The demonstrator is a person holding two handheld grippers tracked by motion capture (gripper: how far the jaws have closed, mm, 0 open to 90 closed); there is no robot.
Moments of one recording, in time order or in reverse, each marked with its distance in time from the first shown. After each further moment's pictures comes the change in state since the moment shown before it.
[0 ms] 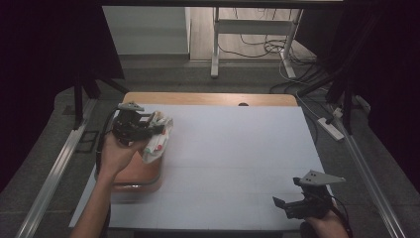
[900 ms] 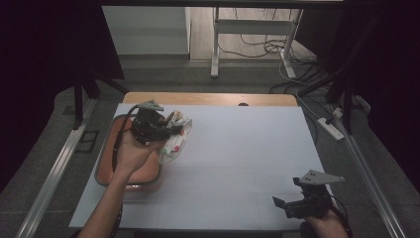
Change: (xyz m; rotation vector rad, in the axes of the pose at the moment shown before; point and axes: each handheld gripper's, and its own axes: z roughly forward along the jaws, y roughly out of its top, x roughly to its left) left arm -0.038 0.023 0.017 -0.005 -0.074 0.074; right arm -0.001 0.000 0.001 0.011 -0.004 0.005
